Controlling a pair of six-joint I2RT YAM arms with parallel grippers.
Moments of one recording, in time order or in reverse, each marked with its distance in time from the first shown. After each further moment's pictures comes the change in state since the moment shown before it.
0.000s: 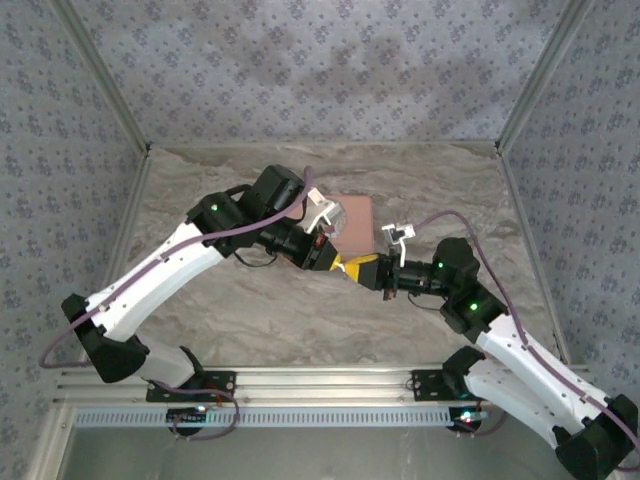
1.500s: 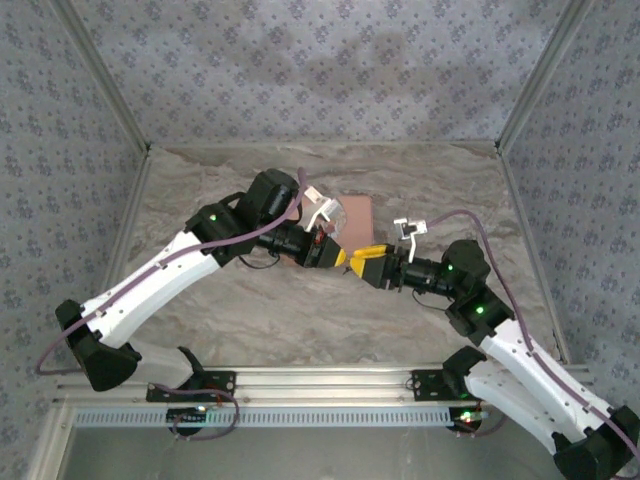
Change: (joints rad) left arm 0.013 -0.063 -0.145 0.225 0.053 -0.090; right arm -0.037 -0.037 0.002 0.026 0.051 0.061
